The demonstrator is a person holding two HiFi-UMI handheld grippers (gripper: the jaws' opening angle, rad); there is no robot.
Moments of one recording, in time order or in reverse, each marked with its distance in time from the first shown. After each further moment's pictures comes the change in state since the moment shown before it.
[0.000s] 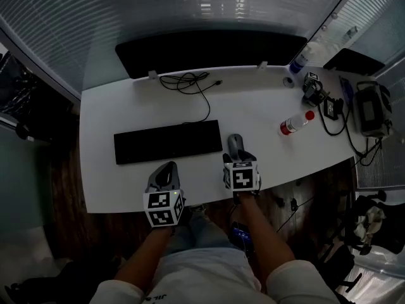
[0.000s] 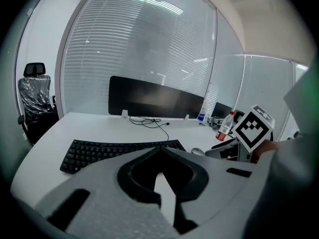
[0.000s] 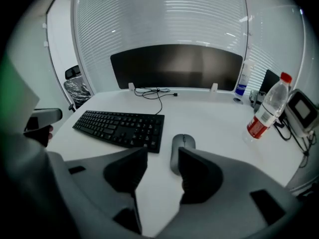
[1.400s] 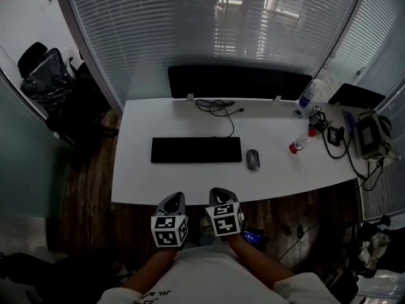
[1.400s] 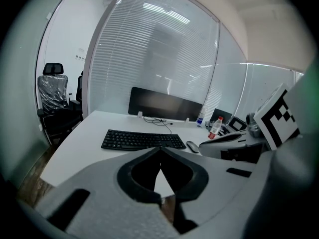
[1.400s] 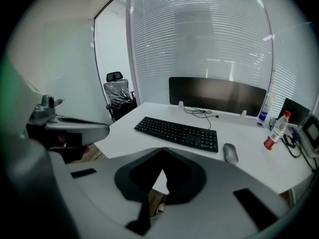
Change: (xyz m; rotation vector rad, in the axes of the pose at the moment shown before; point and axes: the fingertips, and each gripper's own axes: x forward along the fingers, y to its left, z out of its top) left arm -0.176 0.019 -0.037 -0.071 -0.031 0.048; right arm -0.160 0.211 -0.026 -0.230 -0.188 0.208
